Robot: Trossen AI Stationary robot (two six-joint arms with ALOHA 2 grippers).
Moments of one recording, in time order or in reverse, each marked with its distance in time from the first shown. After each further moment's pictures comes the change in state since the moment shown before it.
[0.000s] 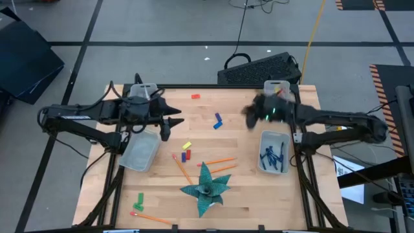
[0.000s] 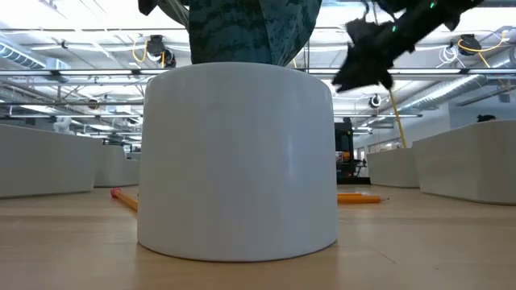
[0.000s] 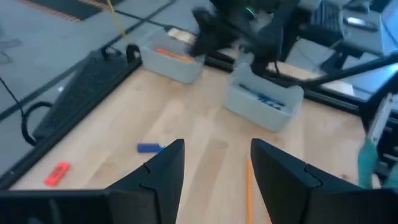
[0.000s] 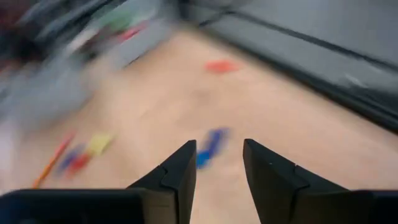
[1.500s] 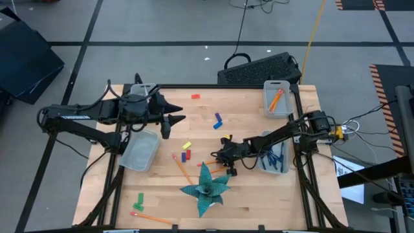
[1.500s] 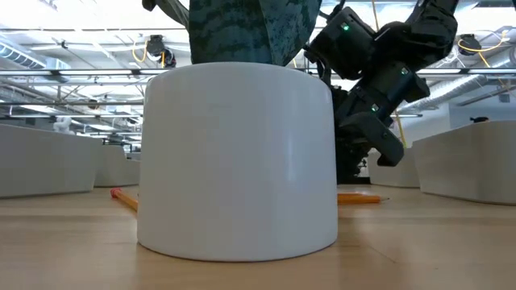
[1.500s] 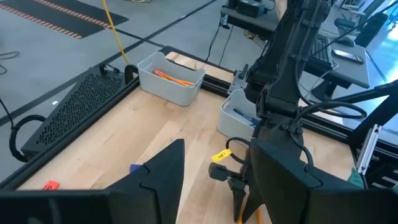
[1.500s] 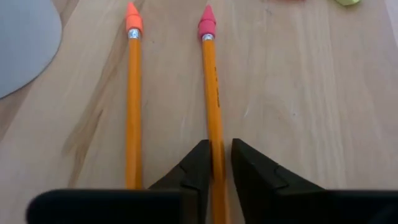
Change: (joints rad) left arm 0.013 -0.002 0.000 0.086 -0.005 -0.023; right arm 0.445 0.846 0.004 0.465 -0.162 -0.455
